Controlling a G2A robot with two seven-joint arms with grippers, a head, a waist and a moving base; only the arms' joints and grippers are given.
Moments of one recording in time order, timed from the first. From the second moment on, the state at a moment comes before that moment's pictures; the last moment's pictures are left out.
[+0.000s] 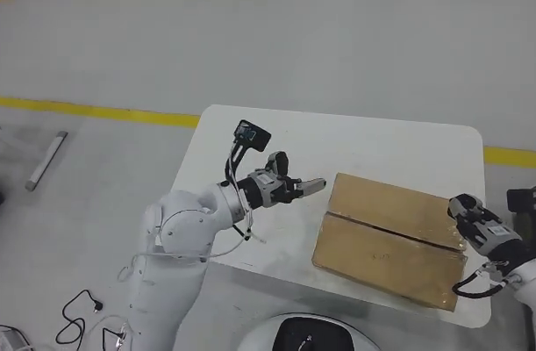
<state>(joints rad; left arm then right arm) 1.24 -1.32 -1.61 -2.16 0.56 -0.09 -1.02 -1.28 -1.13 1.53 -1.97 -0.65 -0.12 0.72</state>
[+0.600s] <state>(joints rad) 1.36 -1.30 -1.65 -2.01 0.34 0.06 -1.04 -1.27 -1.12 1.49 -1.97 -0.67 -0.12 0.73</state>
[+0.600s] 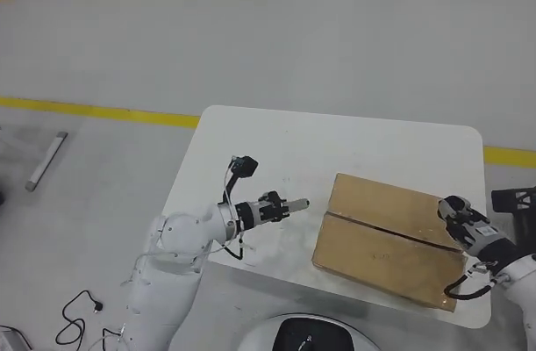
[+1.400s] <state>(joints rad) 1.38 -1.32 -1.63 -1.81 -0.17 0.30 -0.82 -1.28 -1.12 1.42 -1.97 -0.71 -0.12 0.70</state>
